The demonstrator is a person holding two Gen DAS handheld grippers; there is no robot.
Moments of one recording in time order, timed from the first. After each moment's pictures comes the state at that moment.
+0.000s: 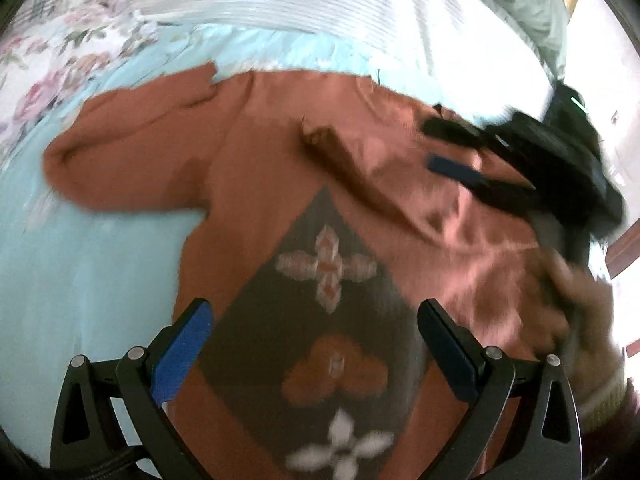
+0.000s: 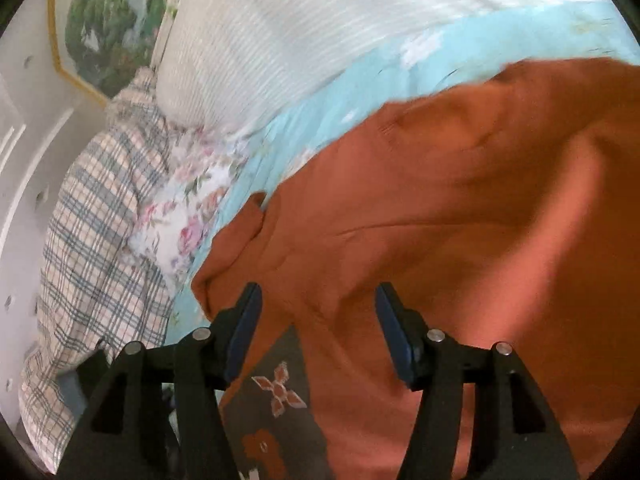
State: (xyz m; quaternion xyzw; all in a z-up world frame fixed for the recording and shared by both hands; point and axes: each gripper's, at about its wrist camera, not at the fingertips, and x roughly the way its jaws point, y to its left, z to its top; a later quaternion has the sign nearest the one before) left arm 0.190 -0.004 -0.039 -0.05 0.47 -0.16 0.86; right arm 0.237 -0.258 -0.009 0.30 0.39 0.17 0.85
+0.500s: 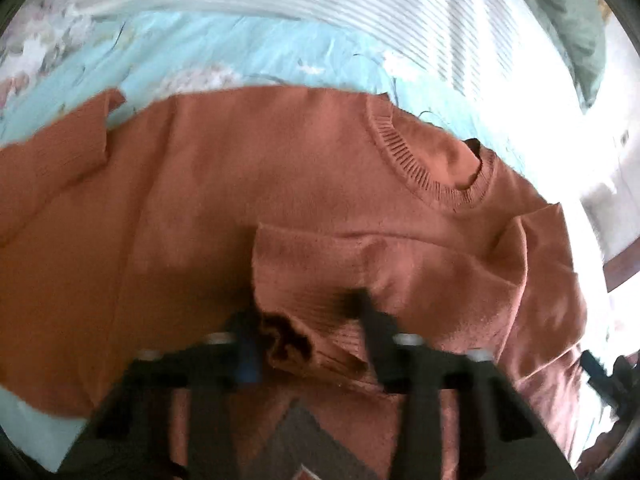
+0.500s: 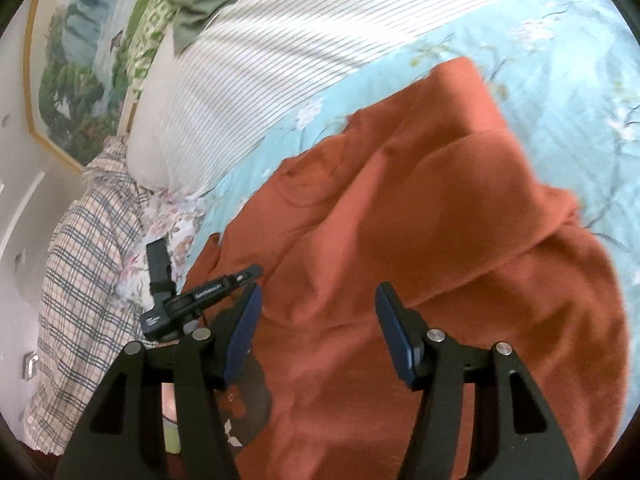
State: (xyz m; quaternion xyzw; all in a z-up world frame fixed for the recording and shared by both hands) left arm 0.334 -0.051 -0.072 -0.06 0.49 -0.19 0.85; right arm 0.125 -0.343 0.011 0.35 0.35 0.05 0.87
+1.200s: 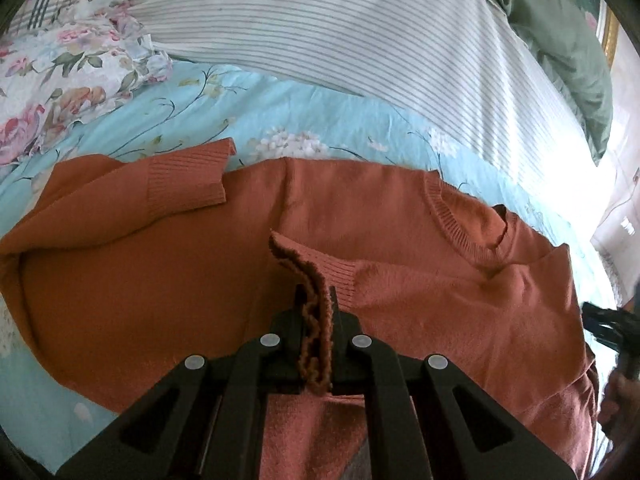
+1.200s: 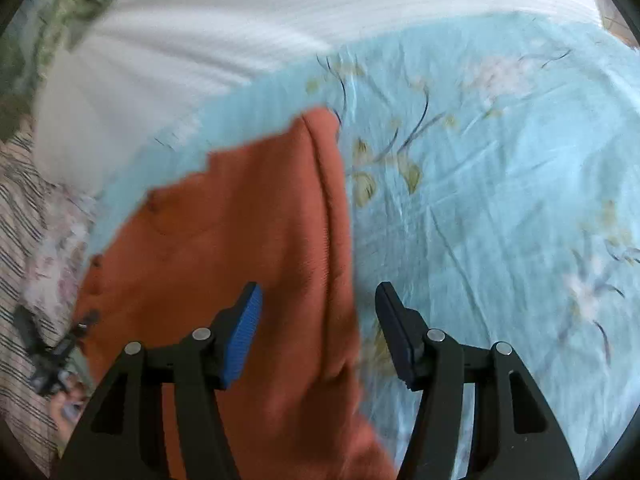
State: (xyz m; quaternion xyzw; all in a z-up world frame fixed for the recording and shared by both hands) left arm 0.309 0.015 -0.052 -0.09 0.40 -0.11 0.91; right arm 0.222 -0.441 -0.025 0.24 0.45 -0.05 0.86
